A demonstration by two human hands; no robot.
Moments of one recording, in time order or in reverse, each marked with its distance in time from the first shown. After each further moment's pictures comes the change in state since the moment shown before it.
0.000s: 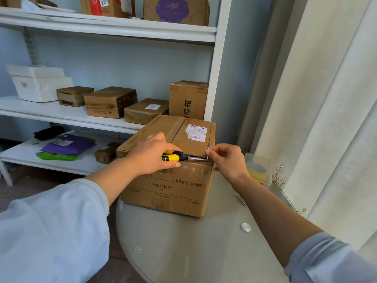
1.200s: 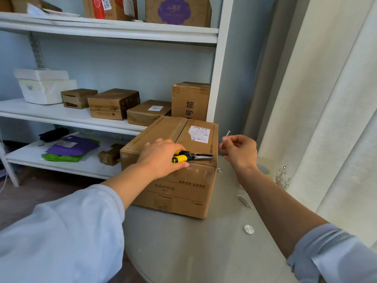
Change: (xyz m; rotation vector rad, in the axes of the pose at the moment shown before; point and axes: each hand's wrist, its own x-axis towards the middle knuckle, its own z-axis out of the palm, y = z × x) left_hand 0.003 0.022 0.005 0.106 0.032 -0.092; right_hand 0.019 -0.007 -0.010 0.175 0.269 0.109
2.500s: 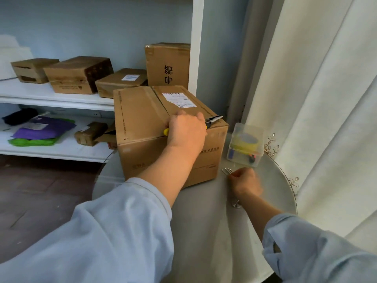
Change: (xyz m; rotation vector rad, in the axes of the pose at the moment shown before) left_hand 0.053 0.106 0.048 0.496 0.151 0.035; right_hand -0.003 0.195 -0.045 -0.712 -0.027 0.398
